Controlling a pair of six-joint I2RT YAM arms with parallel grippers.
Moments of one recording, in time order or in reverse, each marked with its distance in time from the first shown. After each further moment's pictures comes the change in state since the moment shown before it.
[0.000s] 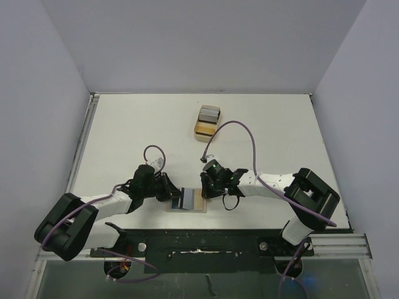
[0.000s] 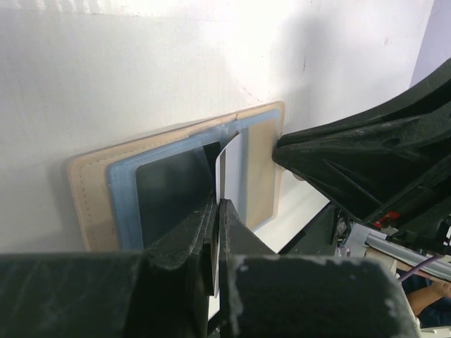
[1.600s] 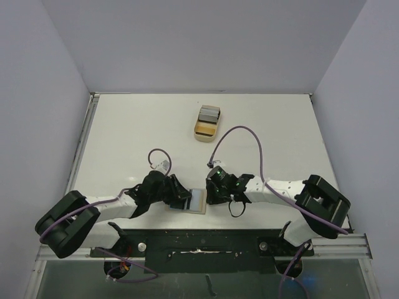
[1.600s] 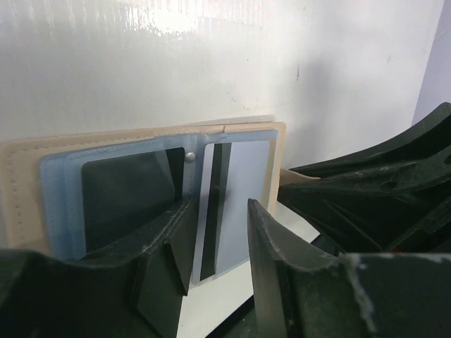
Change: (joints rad) left arm -0.181 0.025 -0.017 0.106 -0.235 -0.135; right arm 0.030 -0.113 -0.081 -0.075 0.039 0.087
